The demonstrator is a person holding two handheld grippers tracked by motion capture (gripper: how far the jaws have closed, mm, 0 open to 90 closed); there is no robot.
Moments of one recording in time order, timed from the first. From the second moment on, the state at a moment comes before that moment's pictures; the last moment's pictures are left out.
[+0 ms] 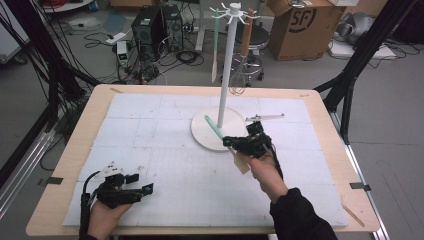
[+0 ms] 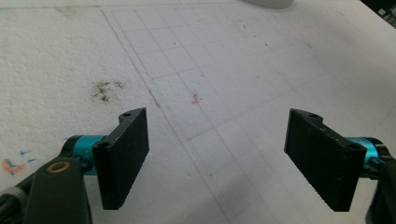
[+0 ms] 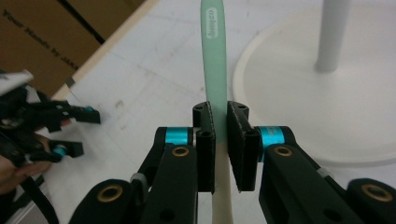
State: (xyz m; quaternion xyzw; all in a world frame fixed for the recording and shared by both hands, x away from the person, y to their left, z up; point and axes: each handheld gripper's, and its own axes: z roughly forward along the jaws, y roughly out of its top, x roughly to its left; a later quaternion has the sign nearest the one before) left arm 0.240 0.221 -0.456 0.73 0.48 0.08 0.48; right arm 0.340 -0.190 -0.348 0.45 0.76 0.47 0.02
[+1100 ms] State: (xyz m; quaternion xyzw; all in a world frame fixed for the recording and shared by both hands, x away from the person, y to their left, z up) left arm 0.240 0.221 -0.456 0.73 0.48 0.08 0.48; right arm 0.345 -0.248 -0.183 0.43 0.71 0.56 0.10
